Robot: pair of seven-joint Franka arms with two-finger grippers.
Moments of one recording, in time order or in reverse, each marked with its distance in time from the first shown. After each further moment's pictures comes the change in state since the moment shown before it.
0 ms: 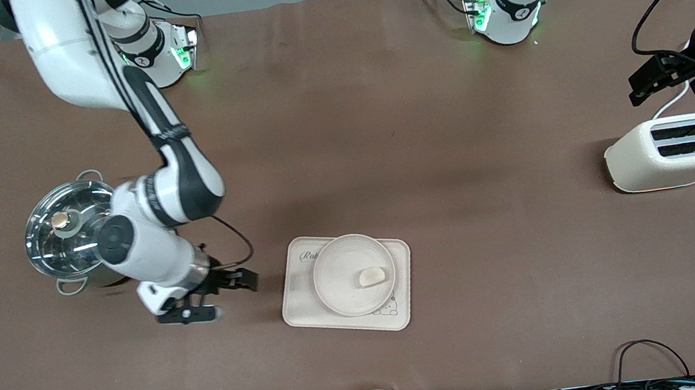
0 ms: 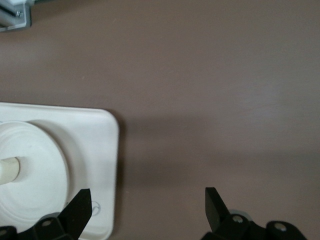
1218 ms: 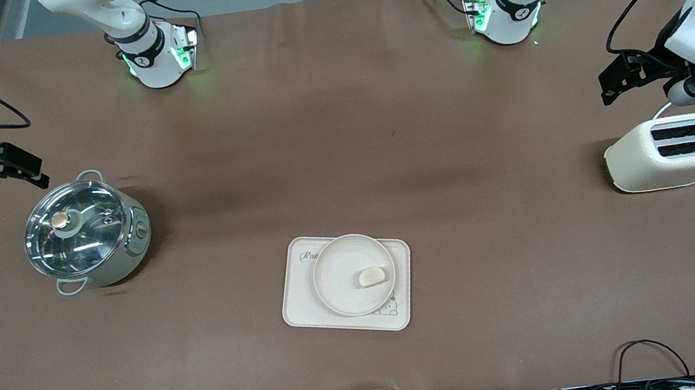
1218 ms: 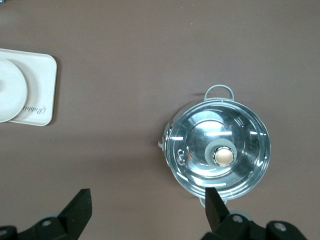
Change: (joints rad) left arm -0.016 0.002 -0.058 0.003 0.000 -0.004 0.001; right arm -0.114 -0.658 -0.128 -0.173 -0.247 -0.577 -0.189
